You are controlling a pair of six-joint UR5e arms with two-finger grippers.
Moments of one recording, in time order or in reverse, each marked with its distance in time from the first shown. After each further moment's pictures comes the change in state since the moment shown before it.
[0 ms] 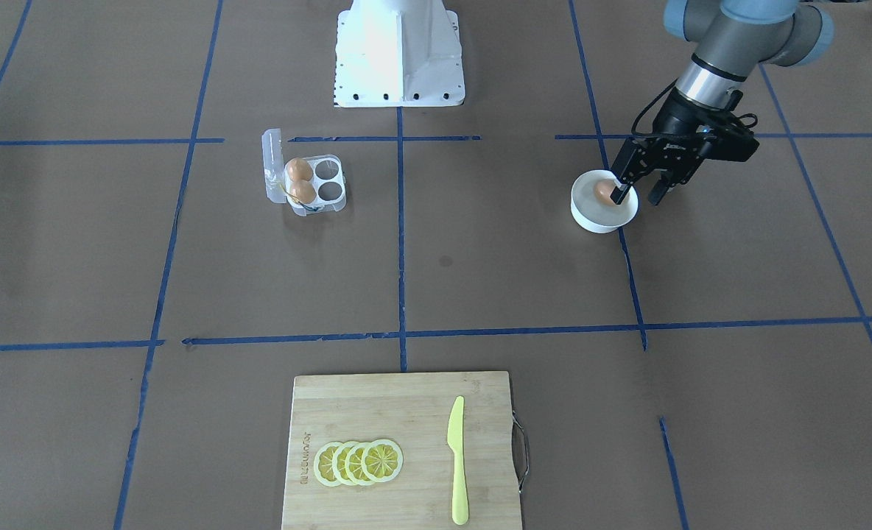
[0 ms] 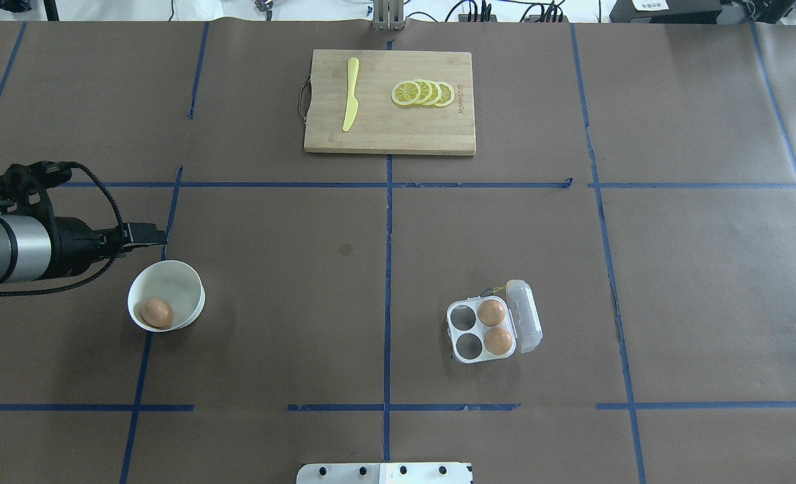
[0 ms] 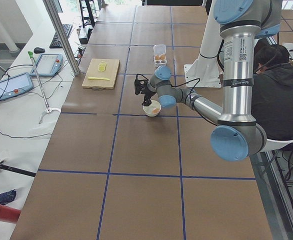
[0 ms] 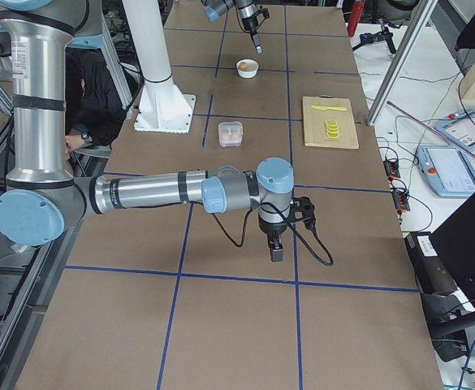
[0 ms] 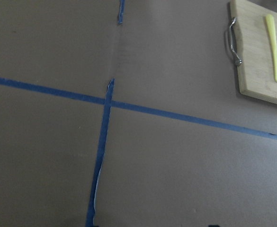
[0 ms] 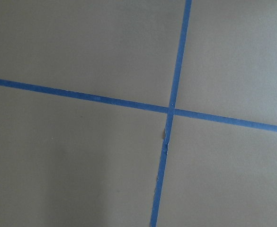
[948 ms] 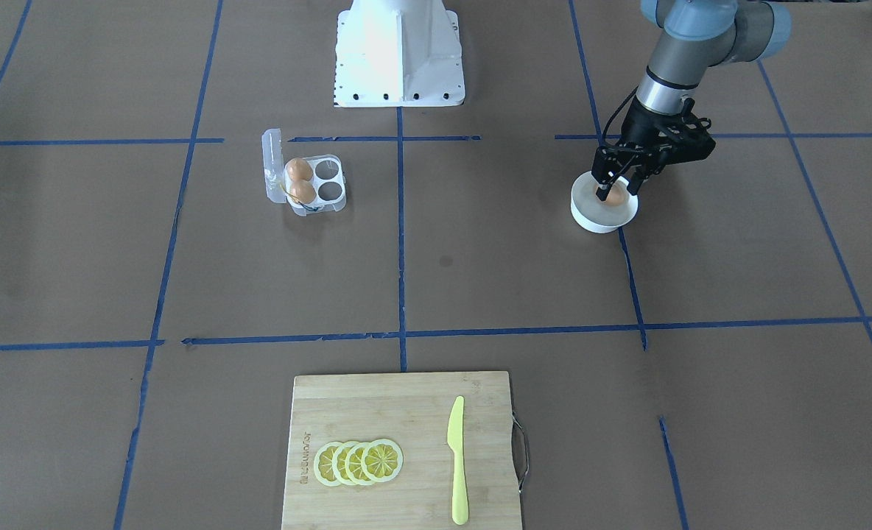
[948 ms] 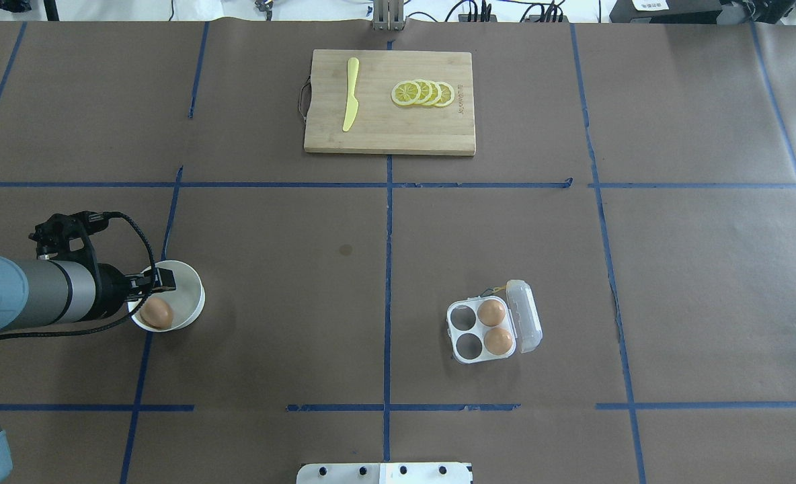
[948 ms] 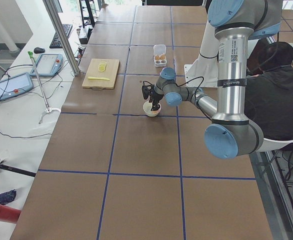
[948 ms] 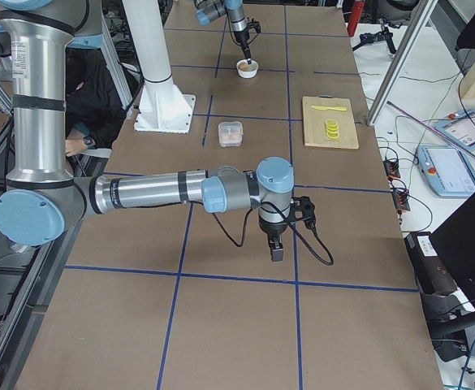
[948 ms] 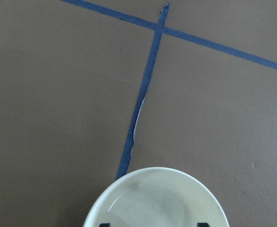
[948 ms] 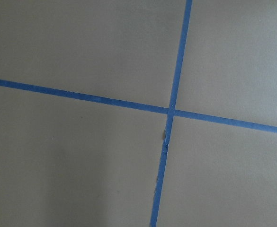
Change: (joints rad) left arm 0.121 -0.011 0.002 0.167 0.051 -0.051; right arm 0.000 0.001 -0.001 0.001 -0.001 -0.001
